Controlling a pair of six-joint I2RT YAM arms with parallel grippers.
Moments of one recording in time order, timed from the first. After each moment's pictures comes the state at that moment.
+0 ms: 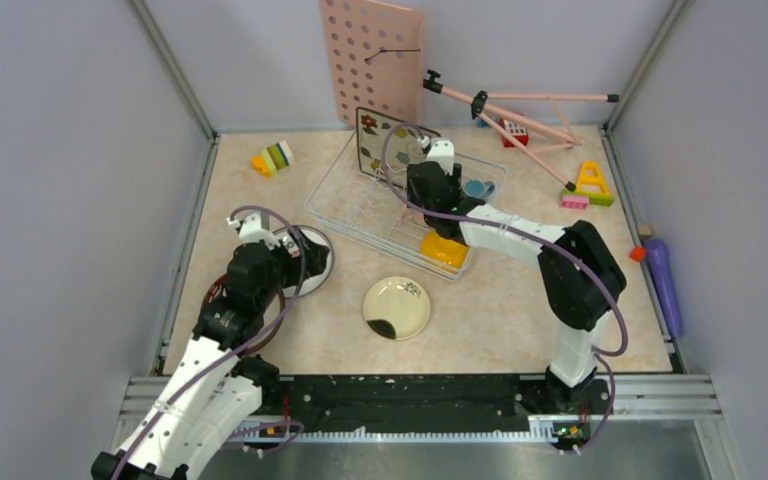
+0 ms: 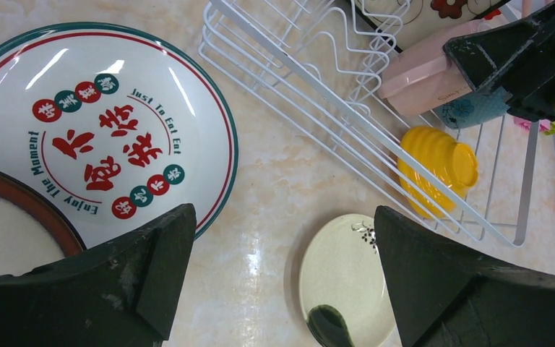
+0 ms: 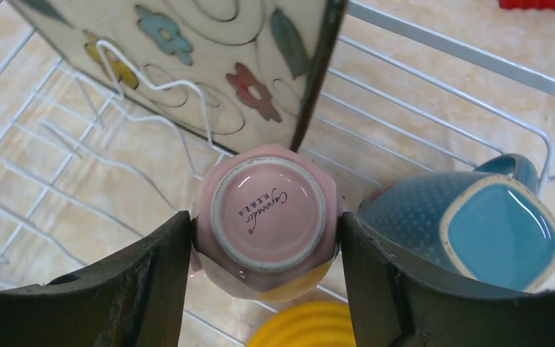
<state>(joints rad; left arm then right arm) -0.35 0.63 0.57 -0.35 -0.09 -0.63 0.71 1.84 1.30 -0.02 0.63 0.36</state>
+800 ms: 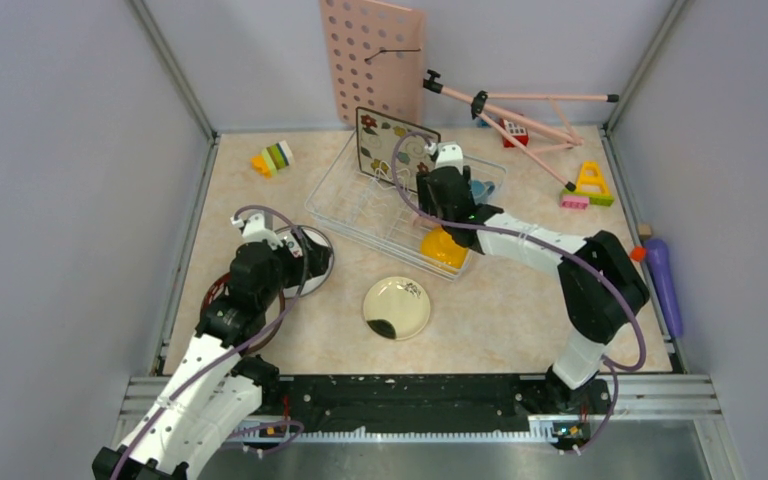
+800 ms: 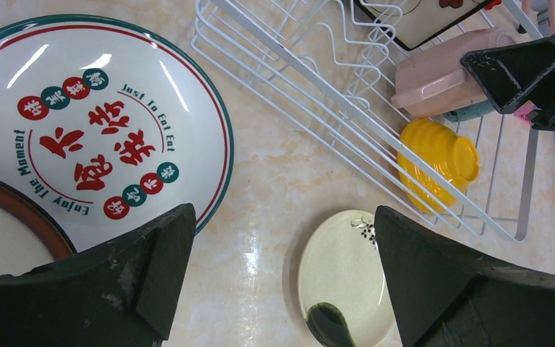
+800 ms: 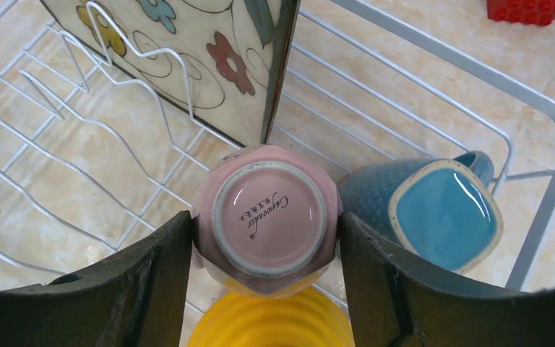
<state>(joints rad) -0.35 0.65 0.55 -0.32 -0.07 -0.63 0.66 1.72 1.15 0.07 0.48 0.20</state>
